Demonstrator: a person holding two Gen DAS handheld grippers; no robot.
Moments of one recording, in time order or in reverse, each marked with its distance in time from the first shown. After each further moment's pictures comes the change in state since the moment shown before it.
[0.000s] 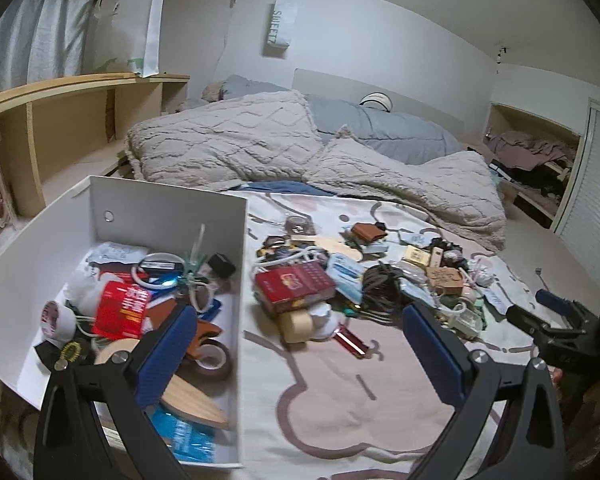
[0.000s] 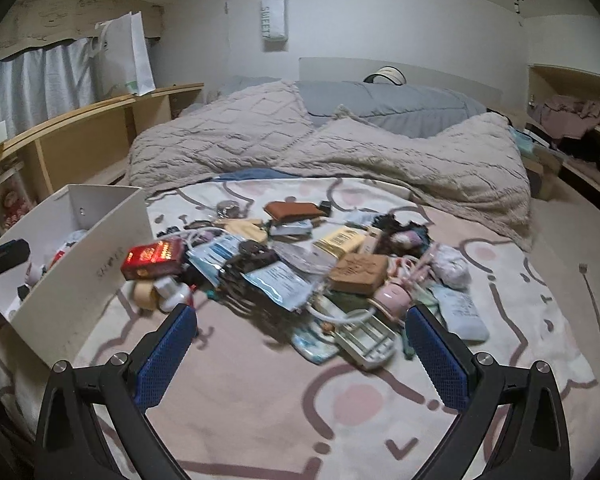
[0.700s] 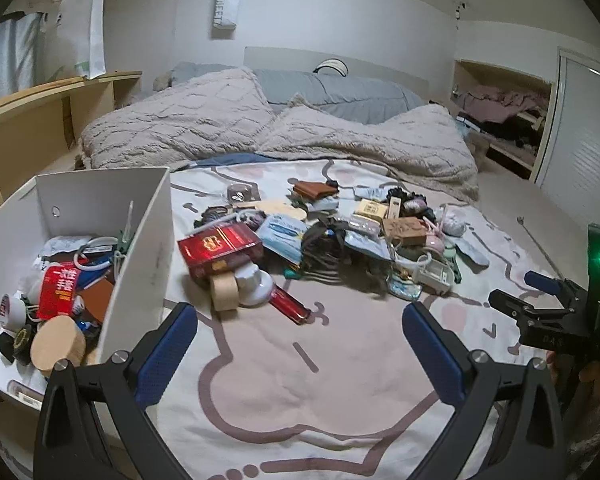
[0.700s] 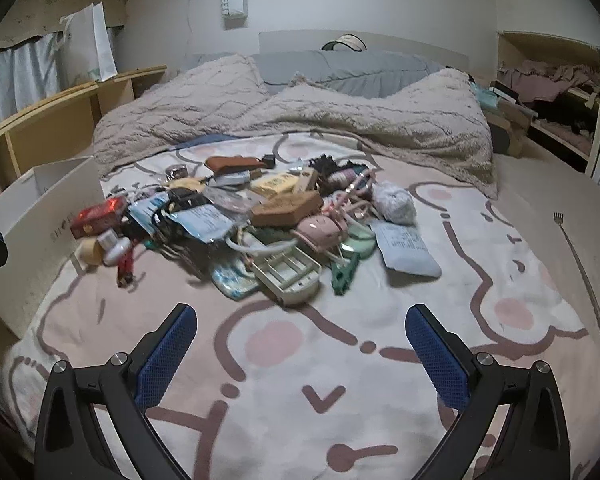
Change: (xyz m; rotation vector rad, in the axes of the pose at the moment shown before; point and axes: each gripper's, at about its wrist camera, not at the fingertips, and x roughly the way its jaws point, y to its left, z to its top) left arm 0.029 -0.070 -0.037 0.130 0.087 -0.050; right arm 0.010 -0.063 -0.052 0.056 0.087 -0.073
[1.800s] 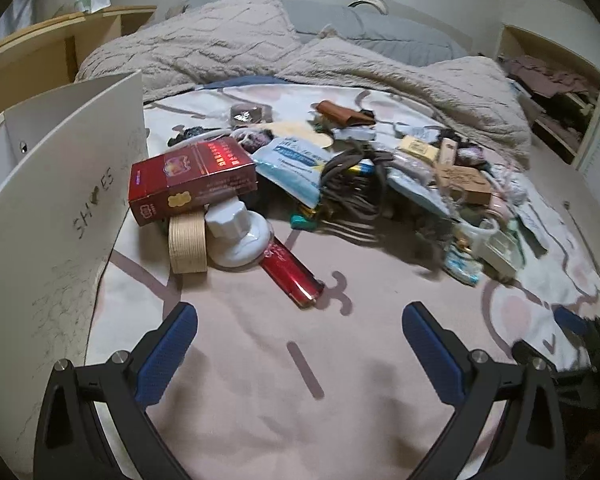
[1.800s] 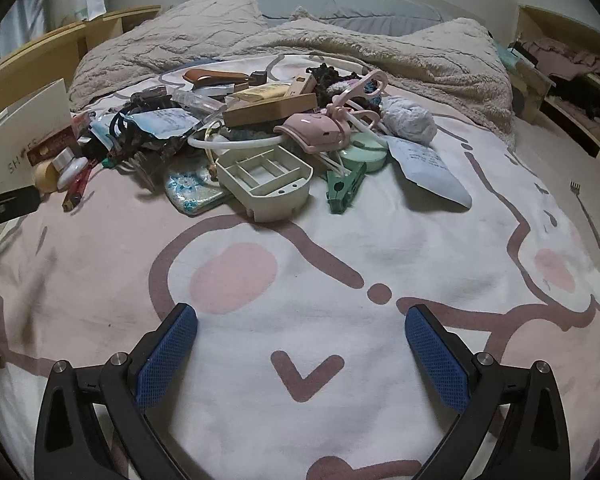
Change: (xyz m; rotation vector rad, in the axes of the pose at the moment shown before) left arm 0.117 0.001 -0.014 -0.106 0.214 0.104; right arm 0.061 -0.005 -0.040 -0.052 0.193 -0.035
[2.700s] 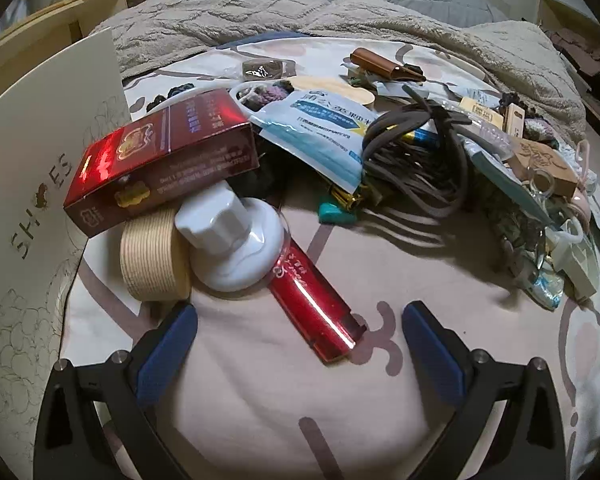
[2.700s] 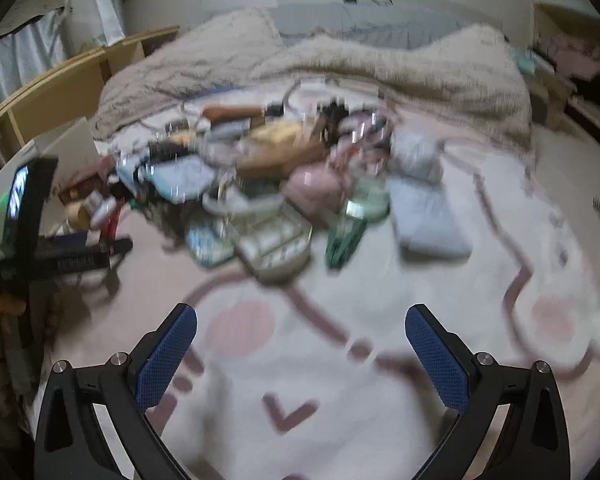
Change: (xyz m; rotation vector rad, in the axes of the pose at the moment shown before) left arm 0.061 -0.007 0.013 0.023 0.119 0.144; right arm -0.020 -0.027 0.043 -0.012 -0.054 0.132
